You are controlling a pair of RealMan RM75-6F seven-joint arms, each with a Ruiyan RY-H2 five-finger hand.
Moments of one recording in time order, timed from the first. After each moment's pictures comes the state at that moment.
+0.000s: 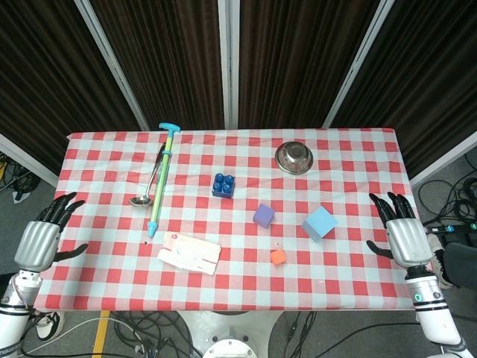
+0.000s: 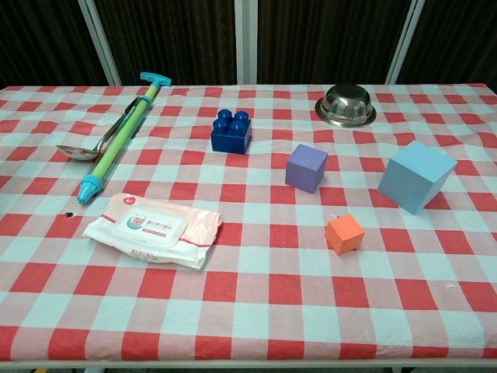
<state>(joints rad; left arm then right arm) -0.22 -1.29 -0.05 -1.30 1.57 1.48 -0.22 0.27 -1.19 0.11 -1.60 -1.43 1.32 -0.13</state>
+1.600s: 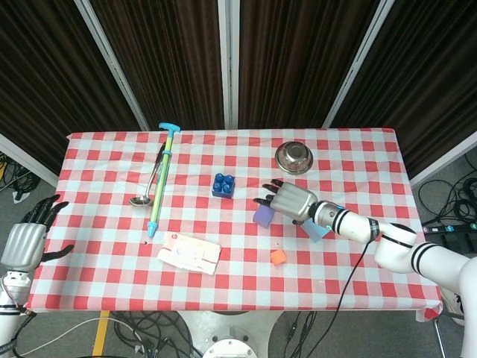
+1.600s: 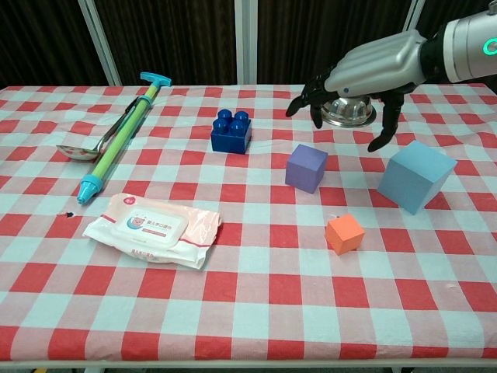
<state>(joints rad) -0.20 -1.29 -0.05 -1.23 1.50 1.43 -0.23 1.11 -1.30 -0.03 -1.21 -1.89 0.63 0.33</state>
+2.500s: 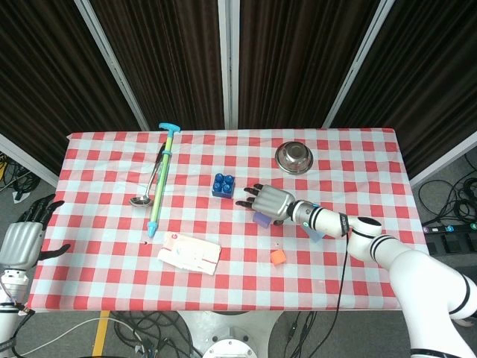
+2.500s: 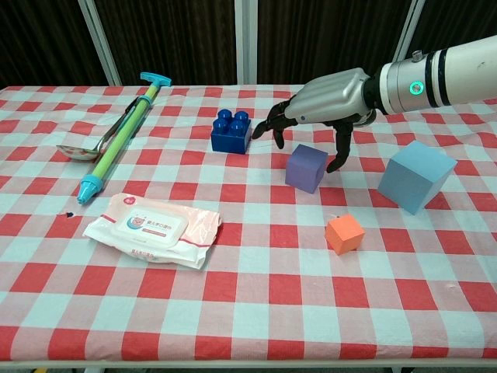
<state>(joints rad) -0.20 -1.28 -0.07 -1.25 1.46 1.39 -0.22 1.20 -1.59 -0.17 -0.83 -1.88 0.75 0.54</state>
